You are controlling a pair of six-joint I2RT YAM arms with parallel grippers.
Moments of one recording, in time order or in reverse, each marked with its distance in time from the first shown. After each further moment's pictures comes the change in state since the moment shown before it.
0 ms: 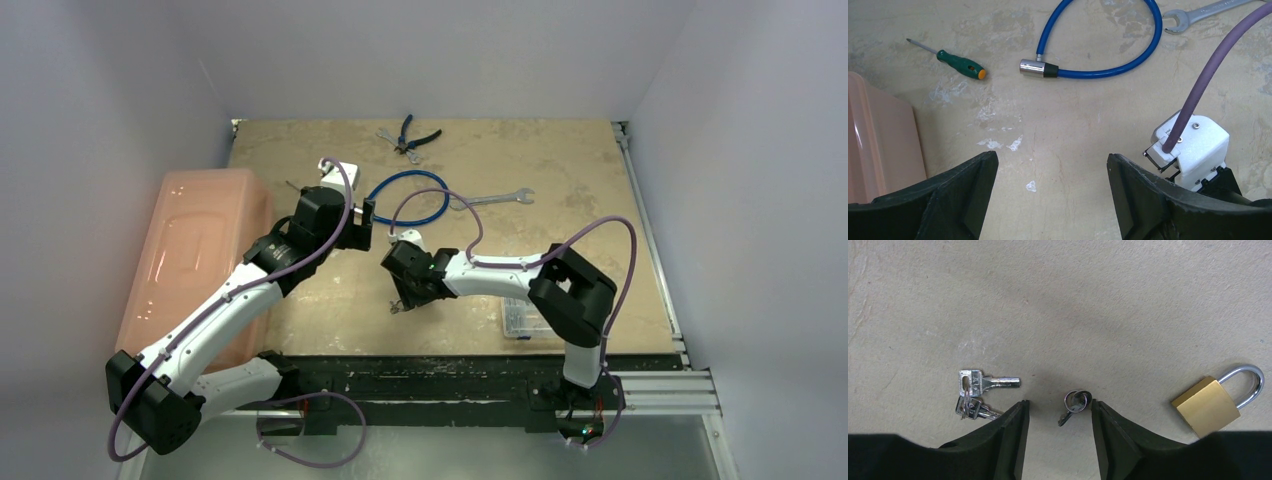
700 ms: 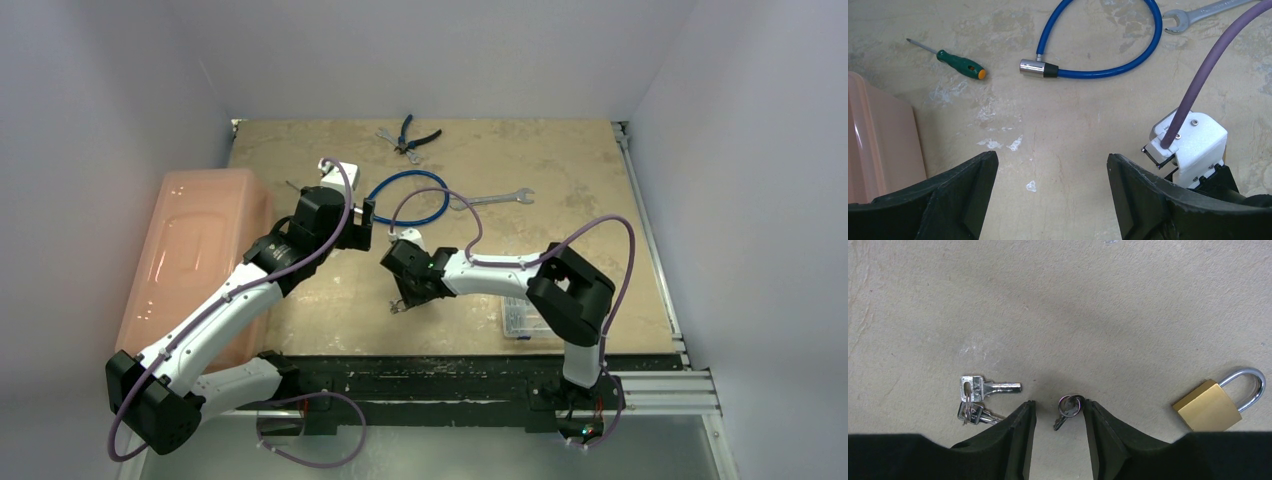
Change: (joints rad) left arm 0.000 0.000 0.000 0.000 0.000 0.000; right arm -0.004 0.013 0.013 -0.002 0.012 0.010
